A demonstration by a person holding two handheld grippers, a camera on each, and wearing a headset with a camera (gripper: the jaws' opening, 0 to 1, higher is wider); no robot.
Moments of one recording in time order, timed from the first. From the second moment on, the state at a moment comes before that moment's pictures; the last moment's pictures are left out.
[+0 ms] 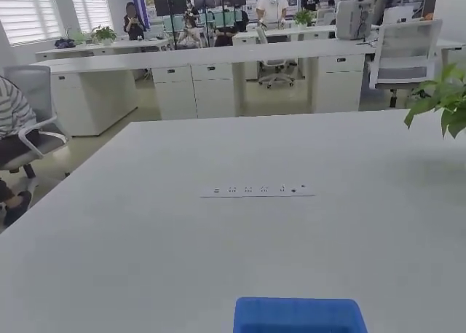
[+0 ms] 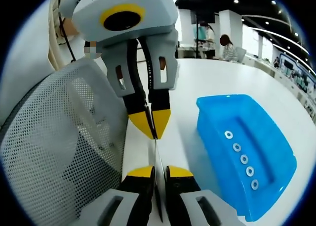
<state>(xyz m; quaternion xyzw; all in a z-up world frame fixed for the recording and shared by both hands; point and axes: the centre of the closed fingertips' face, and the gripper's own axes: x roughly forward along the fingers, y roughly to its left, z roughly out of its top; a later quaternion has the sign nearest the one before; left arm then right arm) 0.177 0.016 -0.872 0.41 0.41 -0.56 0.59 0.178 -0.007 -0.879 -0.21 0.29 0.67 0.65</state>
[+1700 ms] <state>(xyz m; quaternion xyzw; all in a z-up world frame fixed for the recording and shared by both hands) 0.167 0.018 -0.883 0.36 0.45 -0.50 0.64 0.233 -0.175 -0.733 -0.07 0.11 0.34 0.93</state>
